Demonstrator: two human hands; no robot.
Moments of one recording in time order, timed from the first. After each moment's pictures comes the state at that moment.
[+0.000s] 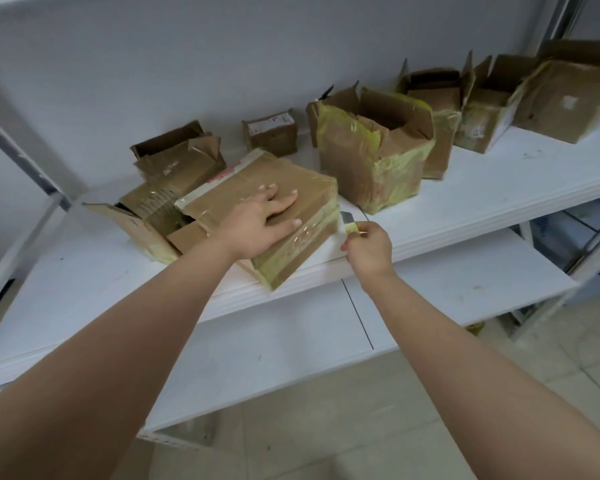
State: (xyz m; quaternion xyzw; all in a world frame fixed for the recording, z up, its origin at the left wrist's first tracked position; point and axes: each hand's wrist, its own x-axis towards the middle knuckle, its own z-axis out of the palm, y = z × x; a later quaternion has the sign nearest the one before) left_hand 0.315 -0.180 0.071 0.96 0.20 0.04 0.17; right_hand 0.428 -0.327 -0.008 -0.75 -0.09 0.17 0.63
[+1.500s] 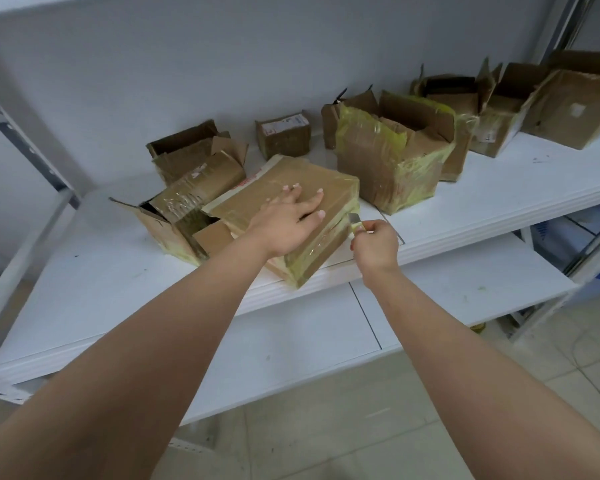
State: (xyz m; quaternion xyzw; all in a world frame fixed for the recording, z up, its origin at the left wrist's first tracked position) left_hand 0.316 -0.175 0.066 0.97 0.19 0.00 0.13; right_hand 0.407 -0.298 -0.002 -0.76 -0.06 0.14 0.63
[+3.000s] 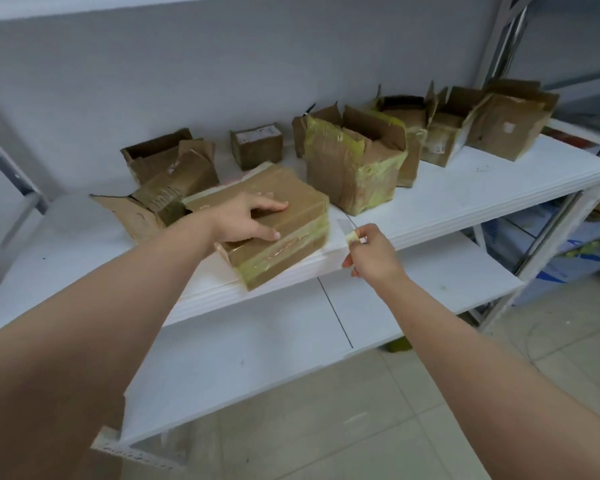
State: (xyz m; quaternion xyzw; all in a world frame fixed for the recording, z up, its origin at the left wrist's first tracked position) left_hand 0.294 -0.165 0.096 0.94 0.17 -0.06 0.28; right_hand 0.400 -0.377 0.012 -0.83 -0.16 0.16 0.51
